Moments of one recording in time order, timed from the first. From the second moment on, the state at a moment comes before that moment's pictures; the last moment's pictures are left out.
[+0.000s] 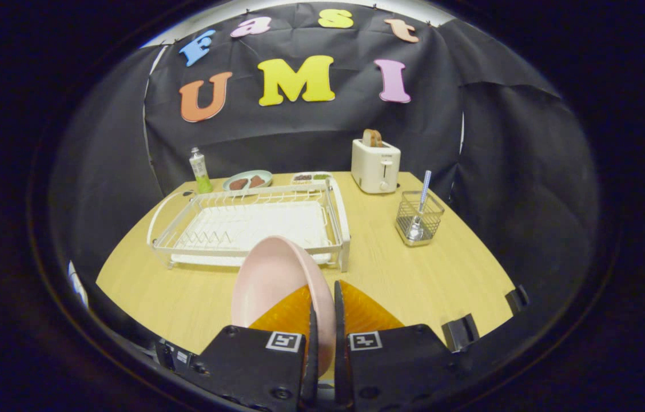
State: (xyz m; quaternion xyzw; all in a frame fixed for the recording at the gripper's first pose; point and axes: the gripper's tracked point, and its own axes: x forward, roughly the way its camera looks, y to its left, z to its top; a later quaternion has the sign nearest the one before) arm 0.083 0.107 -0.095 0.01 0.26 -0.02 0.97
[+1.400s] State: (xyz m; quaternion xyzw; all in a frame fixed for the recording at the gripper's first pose) arm 0.162 -0.026 -0.081 0.02 0.15 -0.05 0.99
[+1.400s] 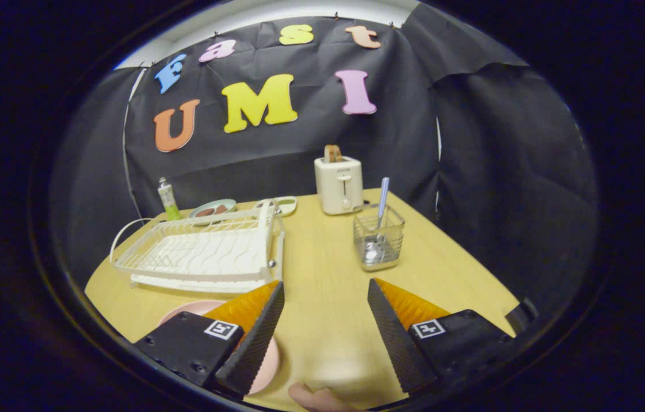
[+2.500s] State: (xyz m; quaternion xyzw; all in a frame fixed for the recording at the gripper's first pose) arm 0.390 -0.144 -0.038 0.07 0.16 -0.10 0.98
